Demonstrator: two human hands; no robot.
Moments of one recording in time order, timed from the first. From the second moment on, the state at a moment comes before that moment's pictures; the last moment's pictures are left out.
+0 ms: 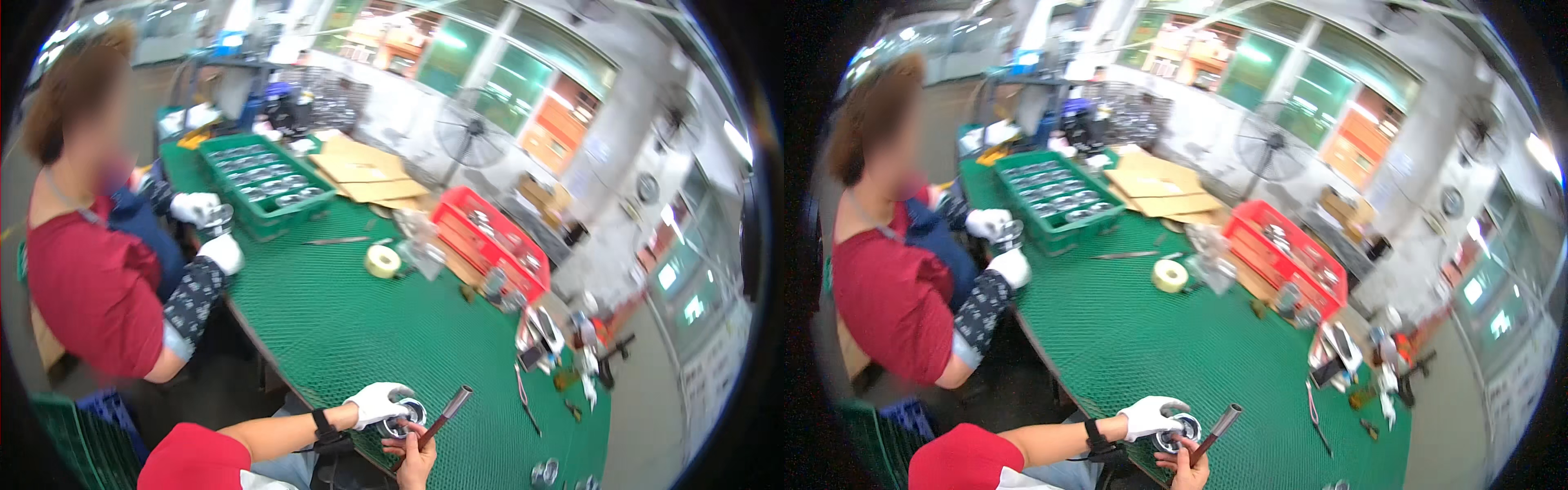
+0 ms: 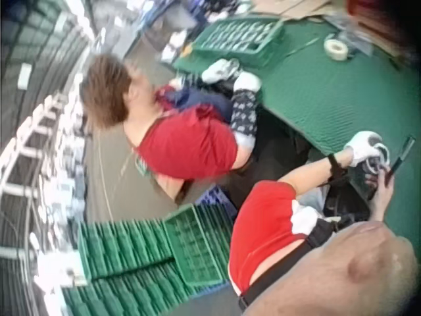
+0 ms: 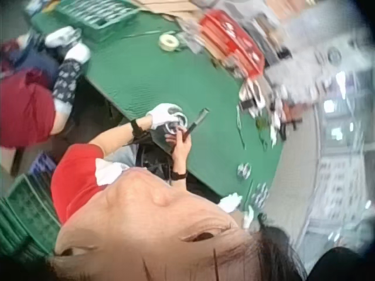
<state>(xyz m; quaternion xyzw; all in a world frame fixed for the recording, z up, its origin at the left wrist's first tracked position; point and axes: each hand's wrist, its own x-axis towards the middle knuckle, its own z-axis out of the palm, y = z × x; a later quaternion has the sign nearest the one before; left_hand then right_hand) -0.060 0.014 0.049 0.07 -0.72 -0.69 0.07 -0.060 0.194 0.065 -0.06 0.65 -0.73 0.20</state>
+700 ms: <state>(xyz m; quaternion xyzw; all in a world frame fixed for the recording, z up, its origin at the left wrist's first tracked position) -0.021 -0.042 0.028 0.18 -0.81 -0.49 0.26 -0.047 0.271 0.049 -0.18 0.87 -0.45 -0.06</state>
